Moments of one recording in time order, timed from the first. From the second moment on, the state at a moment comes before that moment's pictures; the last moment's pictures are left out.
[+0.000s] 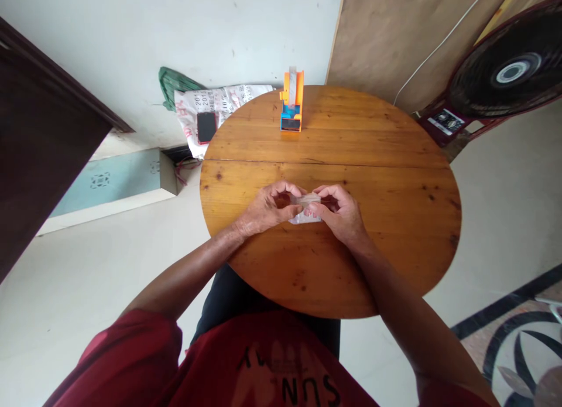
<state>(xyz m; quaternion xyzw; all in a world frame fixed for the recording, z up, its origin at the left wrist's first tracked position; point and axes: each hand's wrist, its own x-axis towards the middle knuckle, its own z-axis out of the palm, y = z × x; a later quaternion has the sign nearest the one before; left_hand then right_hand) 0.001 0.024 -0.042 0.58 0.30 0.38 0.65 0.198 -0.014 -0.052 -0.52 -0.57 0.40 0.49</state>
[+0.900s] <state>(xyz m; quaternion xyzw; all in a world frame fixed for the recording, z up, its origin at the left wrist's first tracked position) 0.010 0.029 -0.076 0.52 0.23 0.43 0.70 0.201 -0.022 -0.063 -0.53 -0.69 0.24 0.42</state>
